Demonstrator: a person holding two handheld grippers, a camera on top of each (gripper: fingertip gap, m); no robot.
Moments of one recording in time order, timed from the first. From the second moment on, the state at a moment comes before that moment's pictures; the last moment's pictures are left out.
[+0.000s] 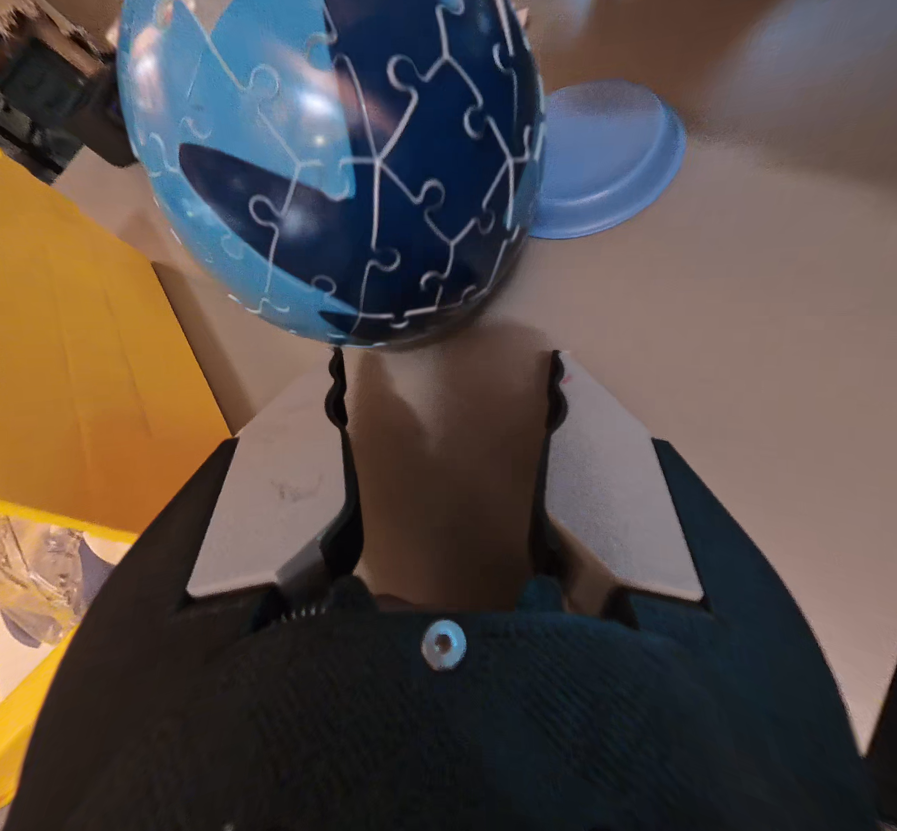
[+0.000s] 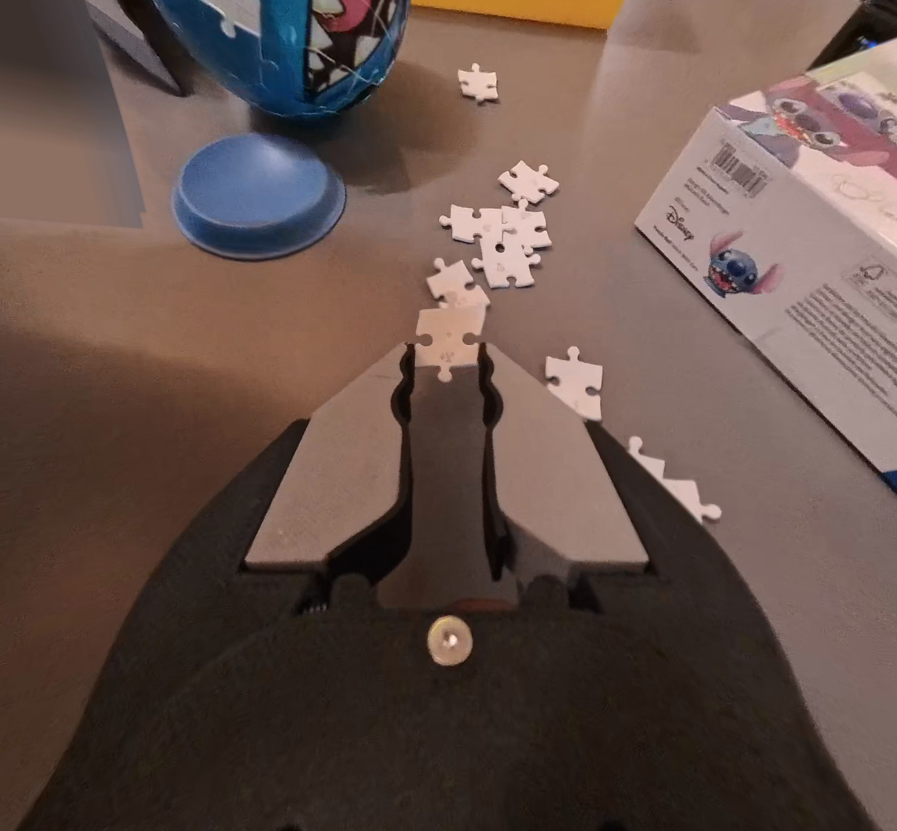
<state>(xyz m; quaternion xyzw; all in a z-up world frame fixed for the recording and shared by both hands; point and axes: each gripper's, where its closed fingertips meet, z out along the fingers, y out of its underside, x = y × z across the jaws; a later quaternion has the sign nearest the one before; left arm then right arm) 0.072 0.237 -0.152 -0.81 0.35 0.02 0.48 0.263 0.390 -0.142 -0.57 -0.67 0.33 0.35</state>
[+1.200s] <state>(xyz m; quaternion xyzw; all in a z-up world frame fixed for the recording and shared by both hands) 0.084 0.238 -0.144 -0.77 0.38 0.01 0.50 0.201 0.355 -0.125 -0.46 -0.70 0.35 0.41</state>
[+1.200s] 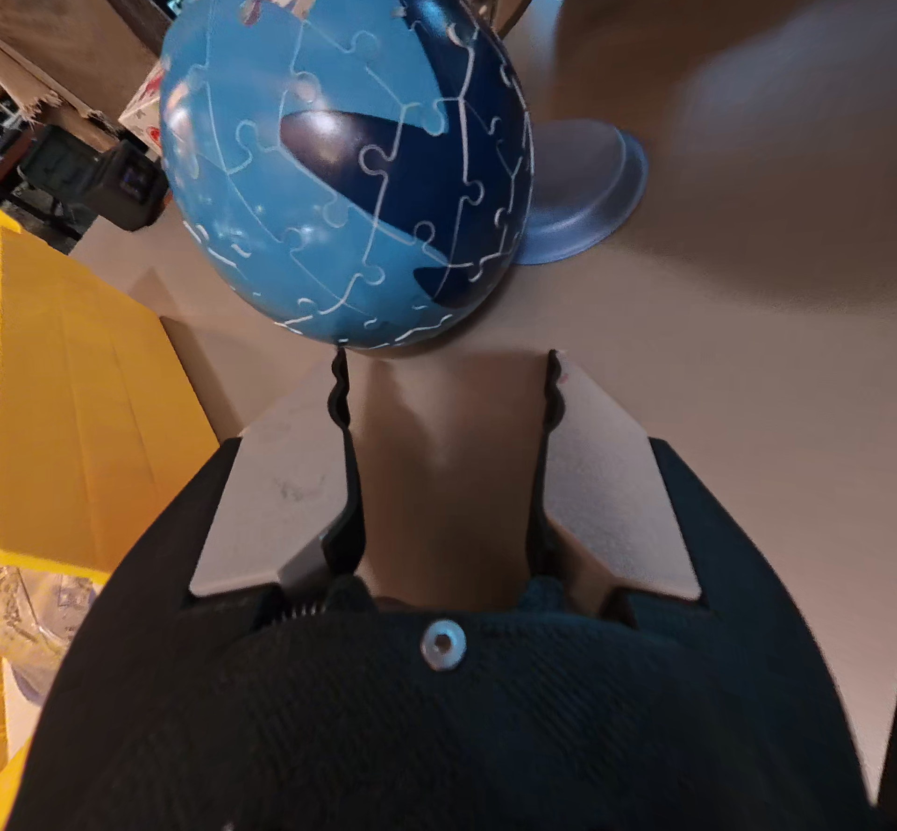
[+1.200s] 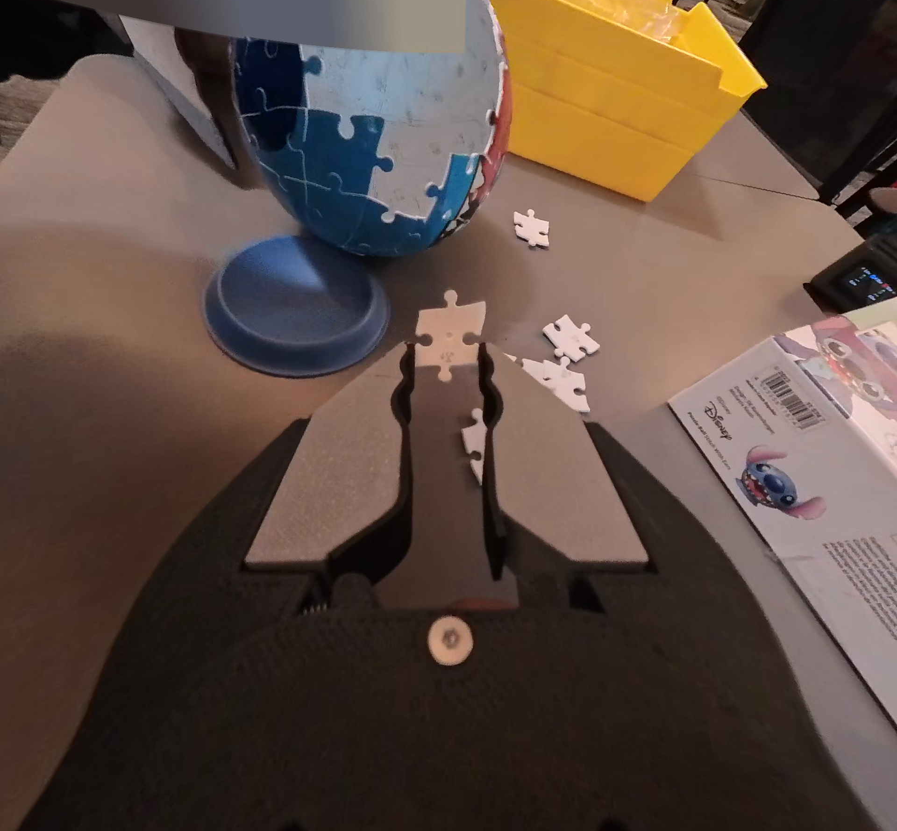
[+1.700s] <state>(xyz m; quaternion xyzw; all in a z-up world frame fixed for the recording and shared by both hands) 0.078 0.235 -0.137 -0.77 0.36 0.01 0.52 0.193 0.353 -0.136 -0.46 -0.73 0.32 0.39</state>
